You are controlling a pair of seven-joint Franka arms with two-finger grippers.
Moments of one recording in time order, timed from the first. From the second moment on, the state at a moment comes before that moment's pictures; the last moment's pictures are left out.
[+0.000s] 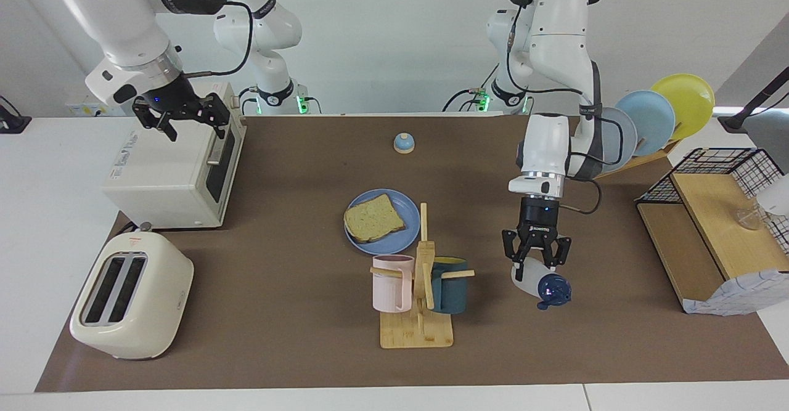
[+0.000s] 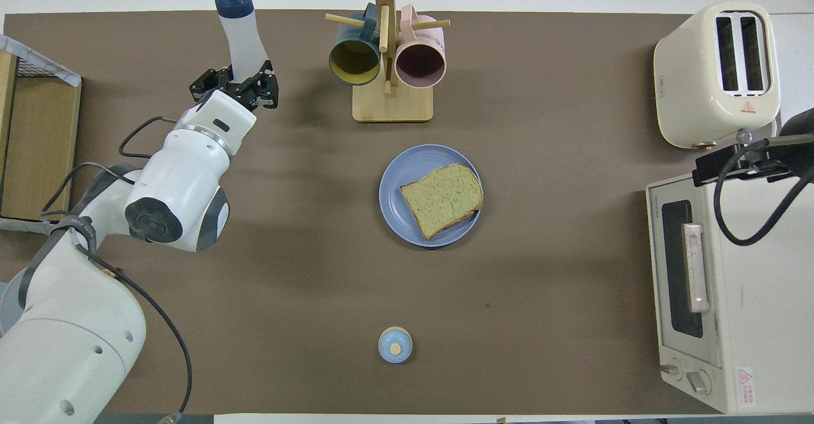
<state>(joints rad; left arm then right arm) -0.48 0.44 0.24 -2.05 0.15 3.49 -0.32 0.05 -0.03 -0.06 -1.64 0.00 1.54 -0.03</state>
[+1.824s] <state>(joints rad) -0.48 0.62 0.24 -1.97 0.22 3.51 -0.32 0.05 -0.03 -0.06 -1.64 0.00 1.54 -0.03</state>
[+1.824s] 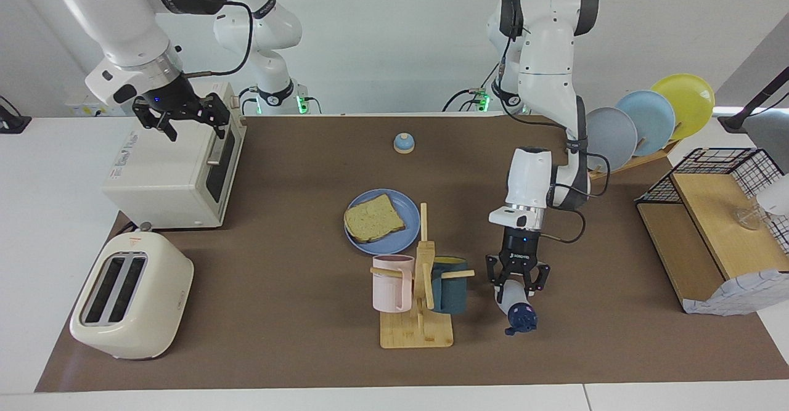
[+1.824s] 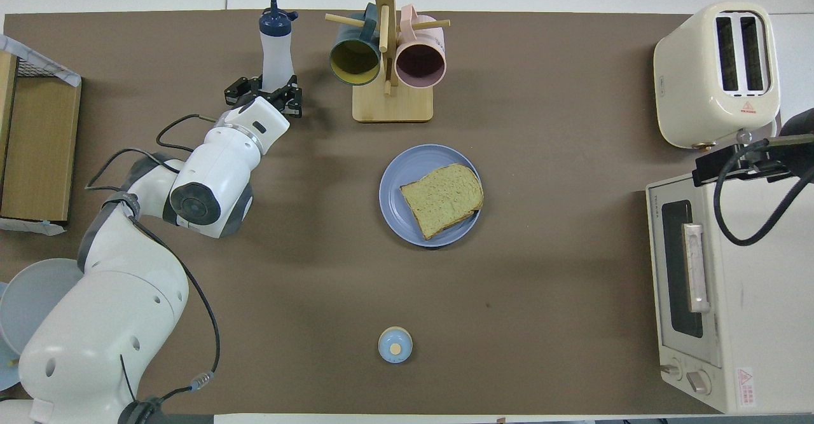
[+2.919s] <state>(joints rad) -0.48 0.59 0.24 -2.03 0.22 3.52 -0.32 0.05 -0.03 -0.06 -1.64 0.00 1.54 -0.03</state>
